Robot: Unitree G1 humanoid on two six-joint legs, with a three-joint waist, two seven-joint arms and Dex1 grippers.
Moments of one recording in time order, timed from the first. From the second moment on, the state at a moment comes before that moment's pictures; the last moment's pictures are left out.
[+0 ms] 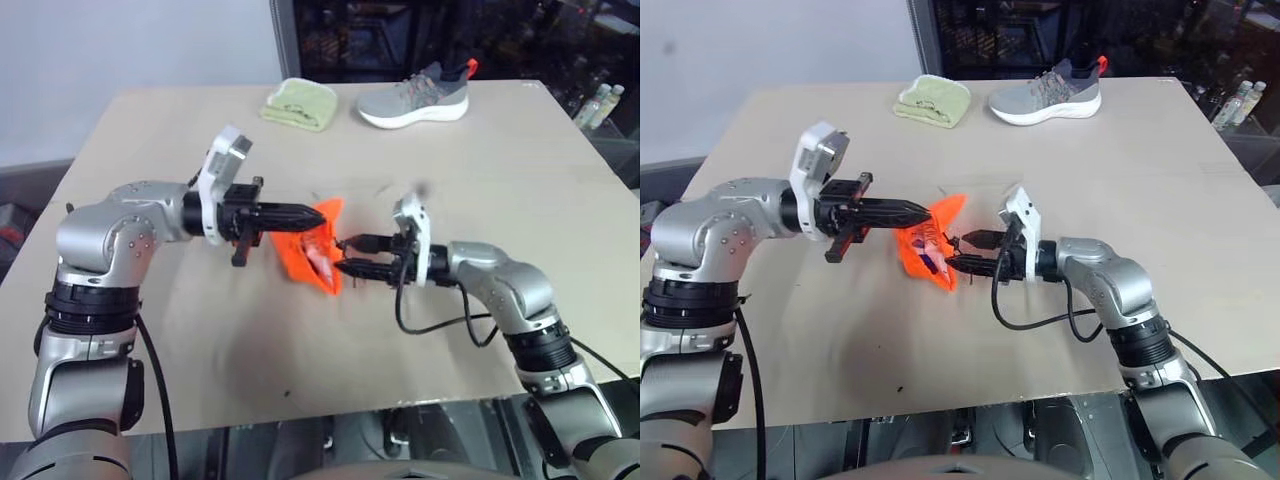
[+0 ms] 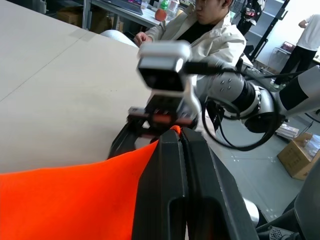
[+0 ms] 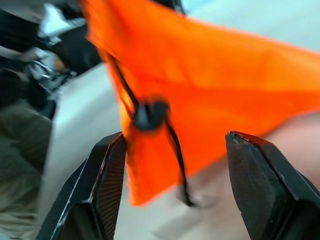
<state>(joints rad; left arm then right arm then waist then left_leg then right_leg) -0.69 0.79 0.03 -0.03 -0.75 0.86 -1.34 -0.54 -0.29 0.21 -0.07 0.54 0.73 0.88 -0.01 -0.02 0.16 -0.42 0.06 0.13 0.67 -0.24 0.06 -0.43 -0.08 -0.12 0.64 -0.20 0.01</state>
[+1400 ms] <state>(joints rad) -0.66 0.77 0.03 -0.06 -0.76 0.84 -1.30 -0.49 -0.30 0.11 -0.11 0.64 0.74 0.95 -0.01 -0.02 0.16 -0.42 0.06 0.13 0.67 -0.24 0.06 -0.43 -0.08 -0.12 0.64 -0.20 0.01</state>
